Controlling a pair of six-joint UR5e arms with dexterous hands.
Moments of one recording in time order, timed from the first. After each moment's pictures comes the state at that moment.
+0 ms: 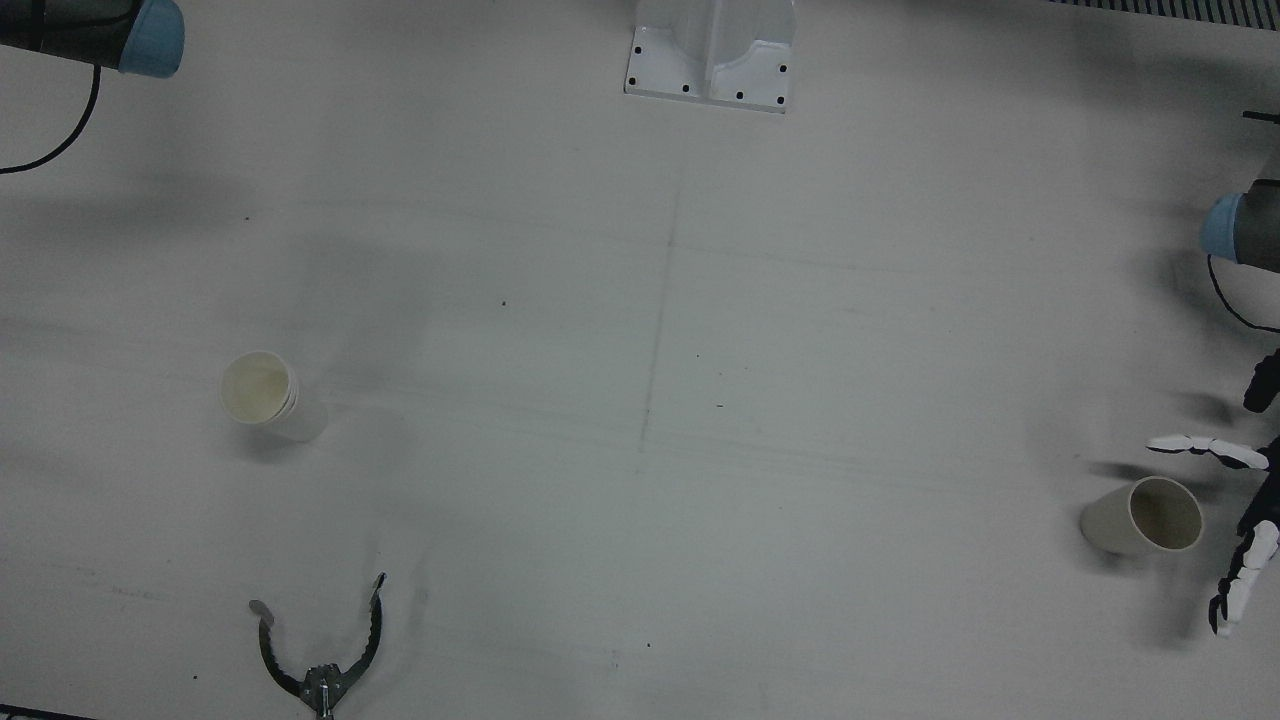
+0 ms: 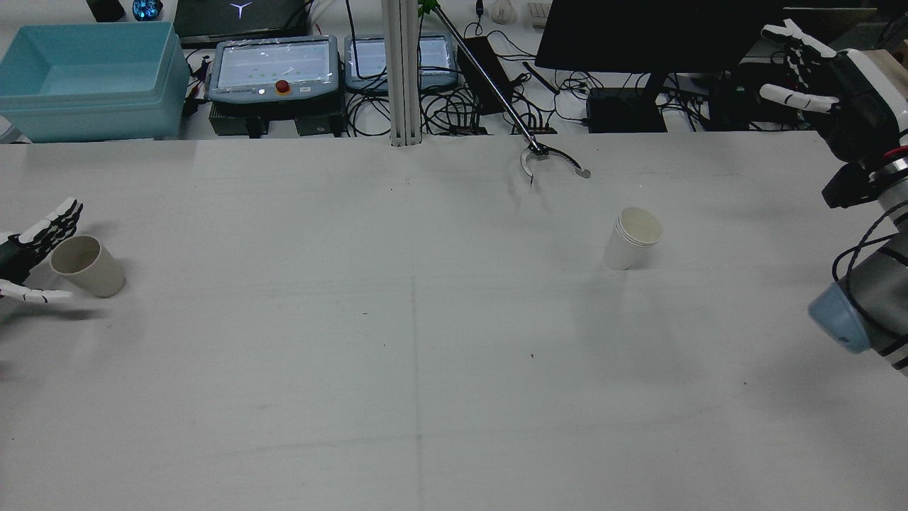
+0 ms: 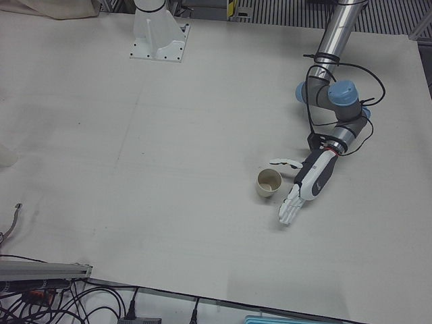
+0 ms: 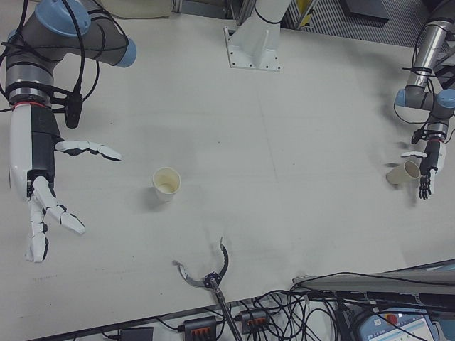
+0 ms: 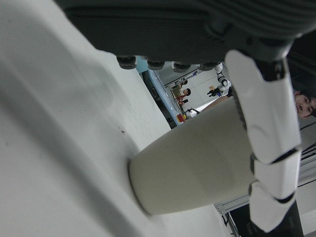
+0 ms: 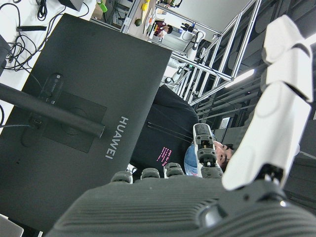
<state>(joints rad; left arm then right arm) -0.95 -1.61 -1.25 -0.55 1.43 0.60 1.18 -1.41 1.67 -3.21 -1.22 -0.41</state>
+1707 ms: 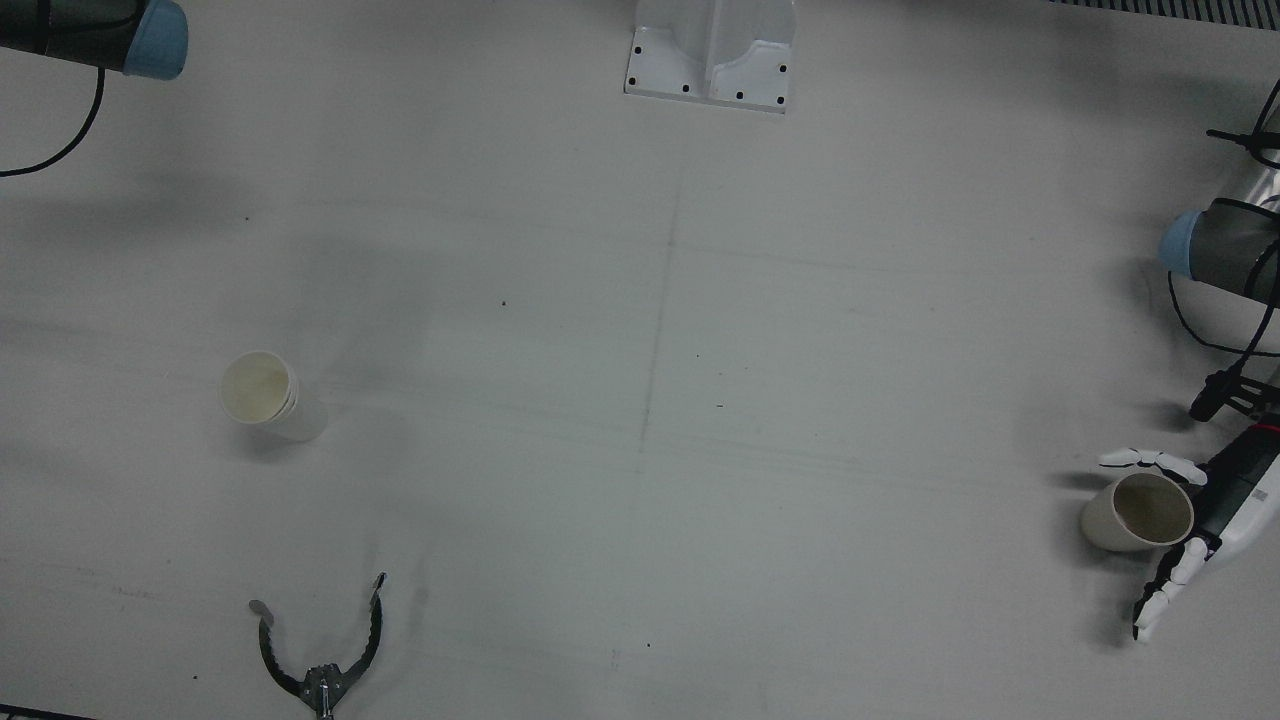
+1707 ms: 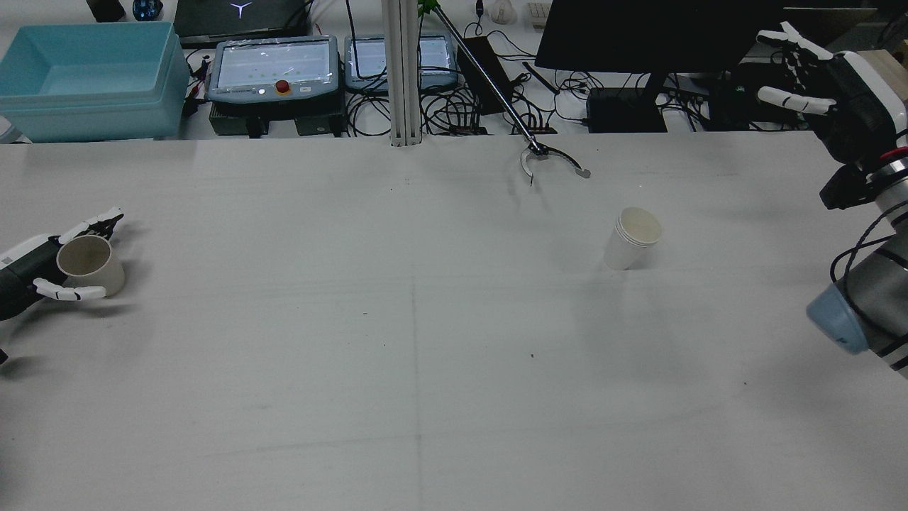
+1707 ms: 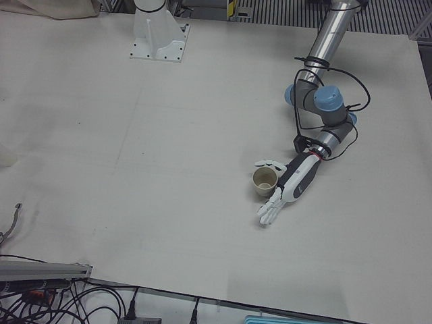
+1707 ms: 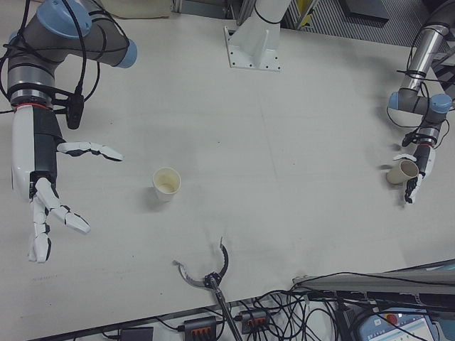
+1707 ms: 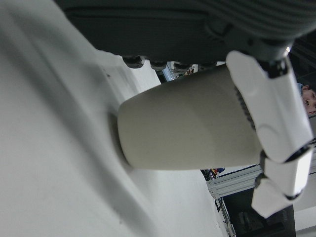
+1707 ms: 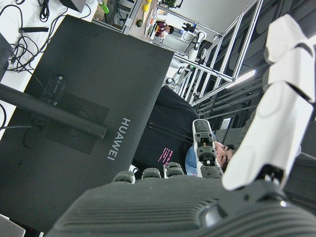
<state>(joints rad) -0.90 -1.66 -1.25 -0.50 1.44 0.52 1.18 -1.41 1.66 -3.21 -1.21 -0.41</state>
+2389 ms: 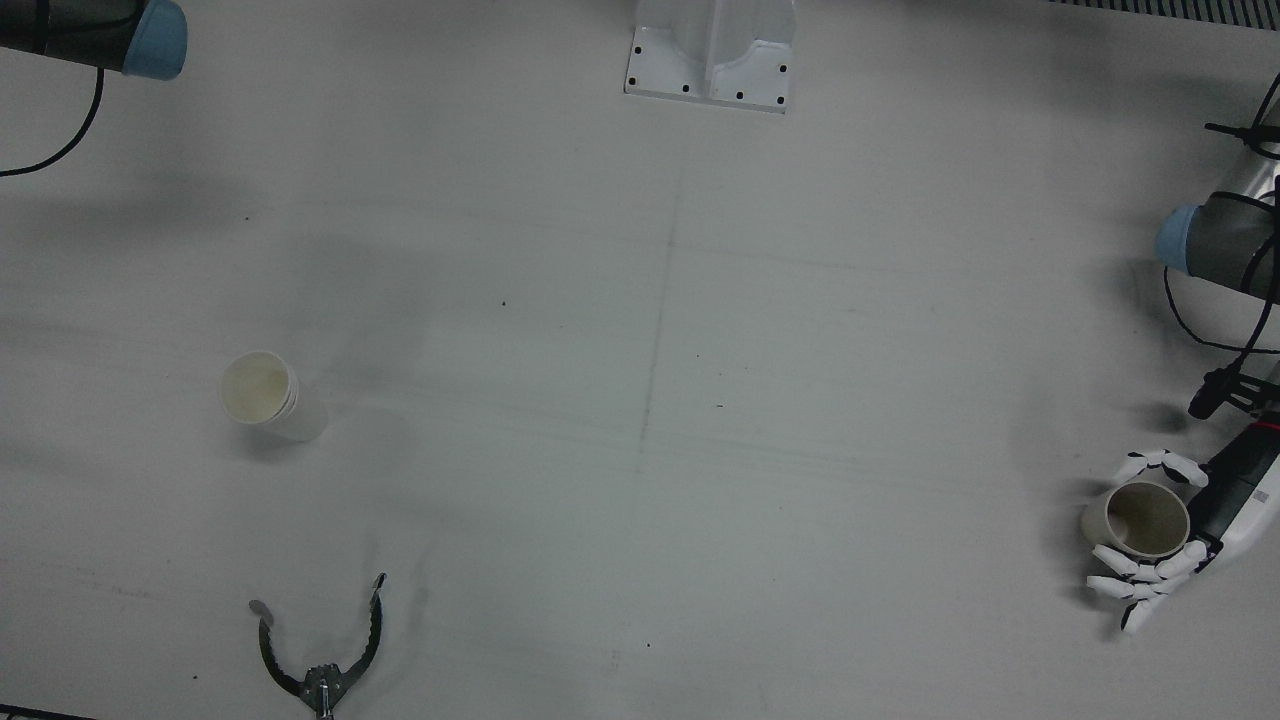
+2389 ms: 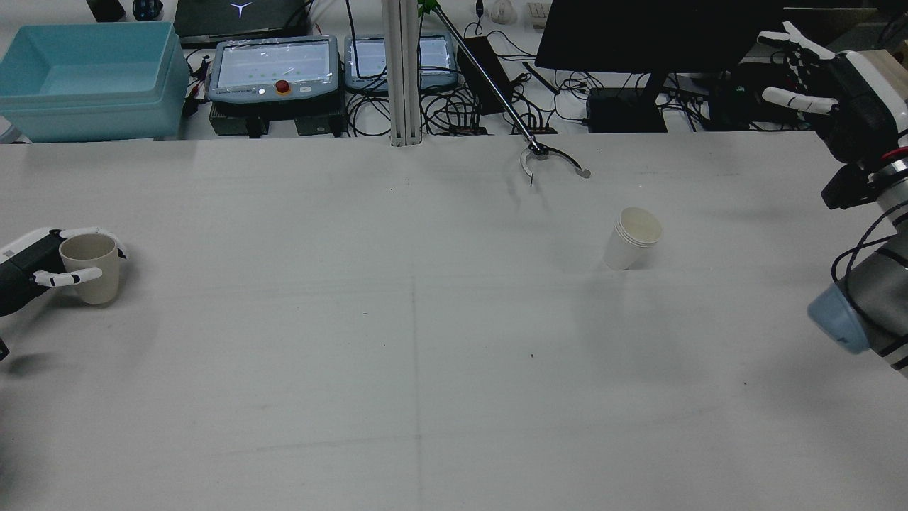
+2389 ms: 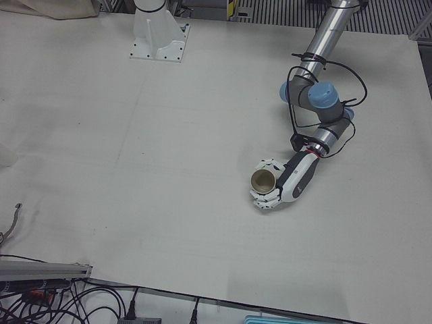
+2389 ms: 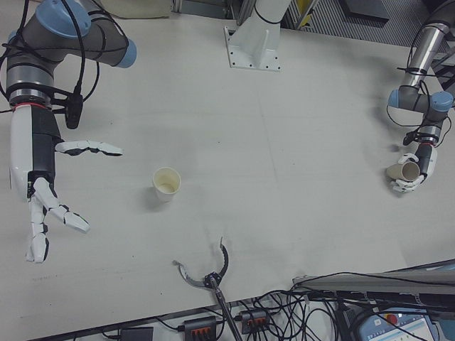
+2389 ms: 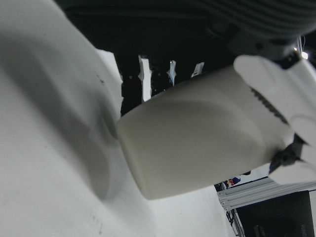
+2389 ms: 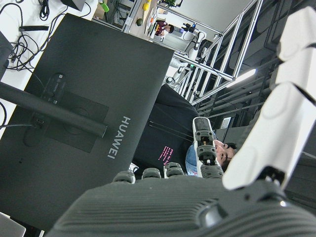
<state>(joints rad) -0.90 -1.66 -1.33 -0.35 1.43 0.50 1.18 -1.41 1.66 -3.21 -1.21 -0.41</state>
